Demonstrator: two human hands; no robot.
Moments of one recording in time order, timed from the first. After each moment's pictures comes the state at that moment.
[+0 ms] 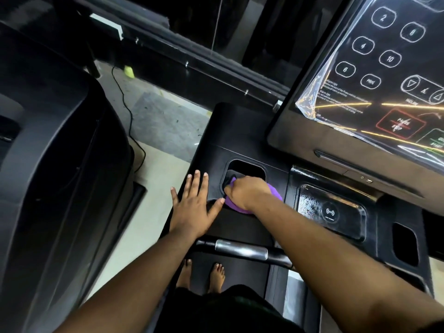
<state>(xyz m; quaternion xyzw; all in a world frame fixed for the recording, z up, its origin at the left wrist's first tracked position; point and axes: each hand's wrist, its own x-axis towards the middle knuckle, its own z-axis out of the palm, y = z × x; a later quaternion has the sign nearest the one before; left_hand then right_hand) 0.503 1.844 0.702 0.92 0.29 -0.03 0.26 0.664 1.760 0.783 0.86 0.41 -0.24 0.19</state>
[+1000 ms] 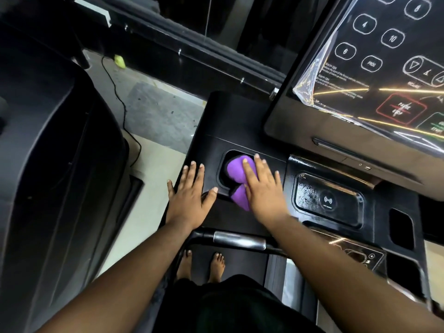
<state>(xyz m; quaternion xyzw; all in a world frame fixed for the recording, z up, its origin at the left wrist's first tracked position) 0.502 1.848 0.710 0.91 0.29 -0.02 0.30 0.650 1.683 0.770 0.92 0.38 -0.10 0.01</state>
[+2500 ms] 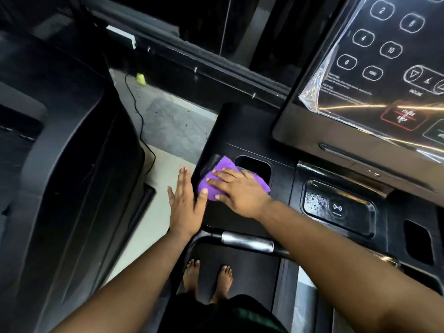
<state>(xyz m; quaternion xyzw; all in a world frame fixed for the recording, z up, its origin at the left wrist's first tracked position) 0.471 1.847 0.706 0.82 0.35 0.17 0.43 0.638 1.744 0.769 0.78 0.60 -0.16 0.02</state>
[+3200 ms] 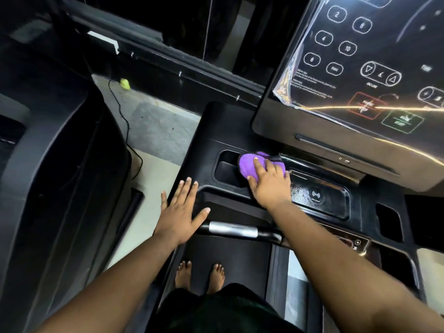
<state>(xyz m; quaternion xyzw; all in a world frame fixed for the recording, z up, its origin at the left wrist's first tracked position) 0.444 1.831 0.706 0.94 0.23 -0.05 0.25 0.669 1.664 0.783 0.95 0.28 -0.09 0.08</state>
